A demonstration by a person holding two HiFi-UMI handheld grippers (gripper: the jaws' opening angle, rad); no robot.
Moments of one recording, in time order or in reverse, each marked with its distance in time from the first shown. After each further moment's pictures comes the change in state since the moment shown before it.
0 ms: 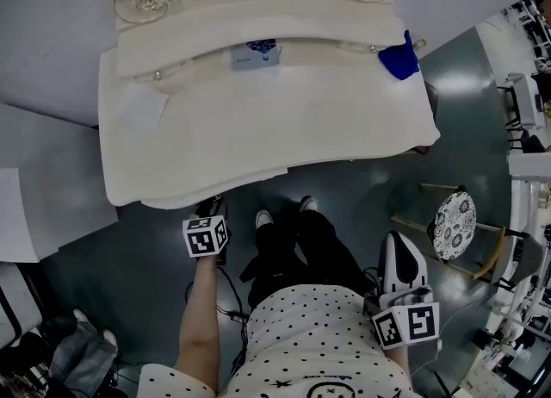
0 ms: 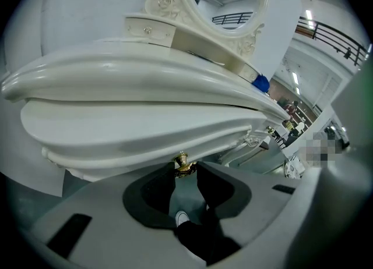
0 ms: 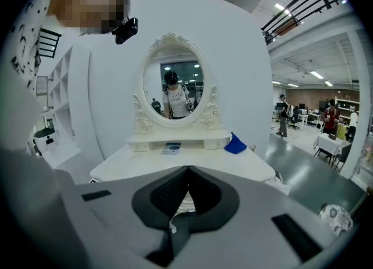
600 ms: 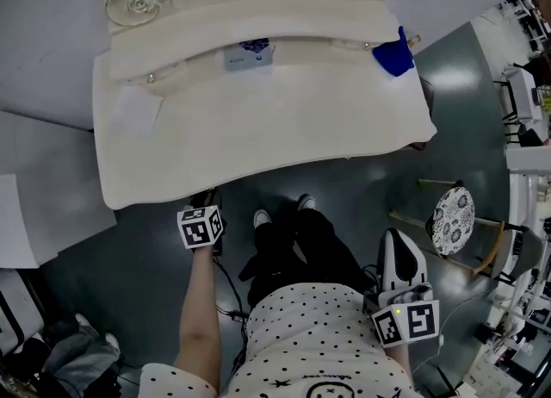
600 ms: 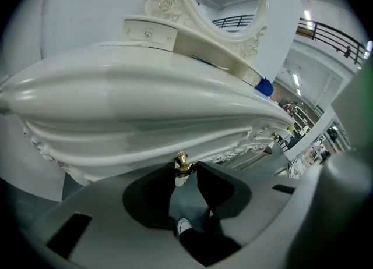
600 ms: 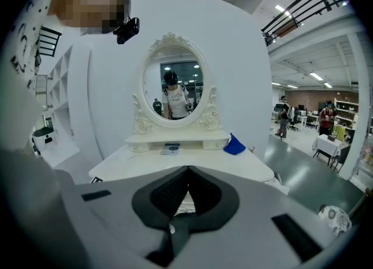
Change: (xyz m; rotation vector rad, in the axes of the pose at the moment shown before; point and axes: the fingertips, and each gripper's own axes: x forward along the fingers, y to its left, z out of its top) left arm 0.013 0.009 0.026 0.003 -0.036 0.016; right arm 0.000 -0.002 0.002 -0.007 -0.001 -0.010
